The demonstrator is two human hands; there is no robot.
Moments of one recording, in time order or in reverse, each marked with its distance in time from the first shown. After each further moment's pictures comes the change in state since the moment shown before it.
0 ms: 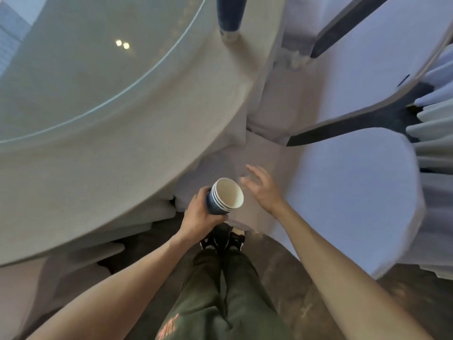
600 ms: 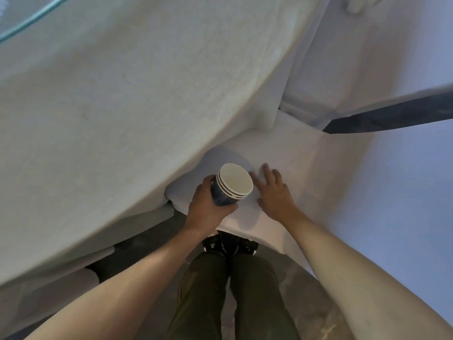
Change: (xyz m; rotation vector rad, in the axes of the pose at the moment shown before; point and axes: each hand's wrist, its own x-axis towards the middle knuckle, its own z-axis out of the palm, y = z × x) left_hand 0.143 -0.118 0.069 -0.081 0.052 -0.137; right_hand 0.180 0.170 0.099 -1.025 -0.131 -0.189
